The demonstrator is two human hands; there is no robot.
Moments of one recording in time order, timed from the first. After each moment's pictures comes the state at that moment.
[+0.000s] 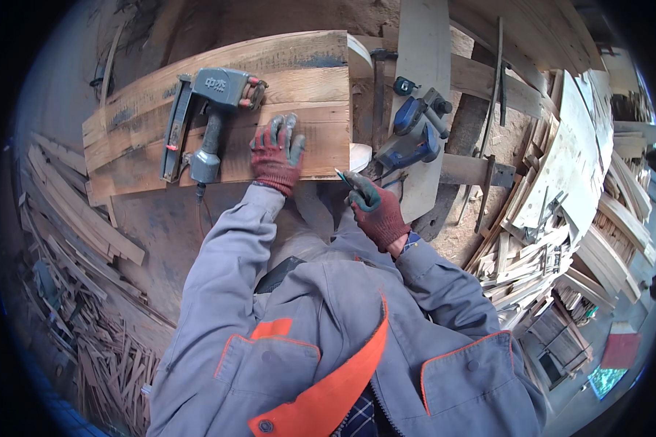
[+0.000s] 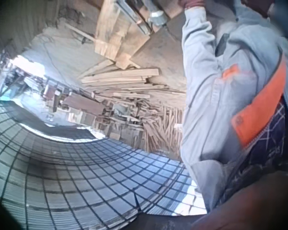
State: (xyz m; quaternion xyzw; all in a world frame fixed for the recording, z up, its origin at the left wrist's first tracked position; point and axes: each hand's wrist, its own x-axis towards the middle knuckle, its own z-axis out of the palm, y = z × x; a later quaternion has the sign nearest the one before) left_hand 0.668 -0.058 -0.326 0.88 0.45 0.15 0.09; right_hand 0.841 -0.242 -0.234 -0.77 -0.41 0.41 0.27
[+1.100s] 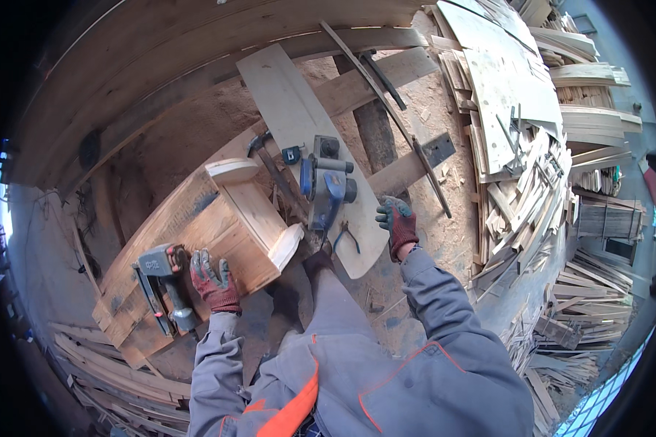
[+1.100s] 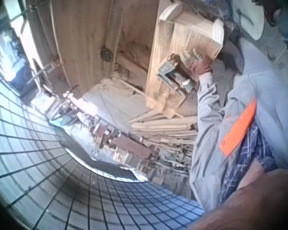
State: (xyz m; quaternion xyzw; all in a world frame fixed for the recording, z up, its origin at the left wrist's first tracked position) left_hand 0.690 -0.040 -0.307 0.91 0.38 0.16 0.11; right_hand 1.037 -0.396 -0.322 -0.70 0.22 0.28 0.62
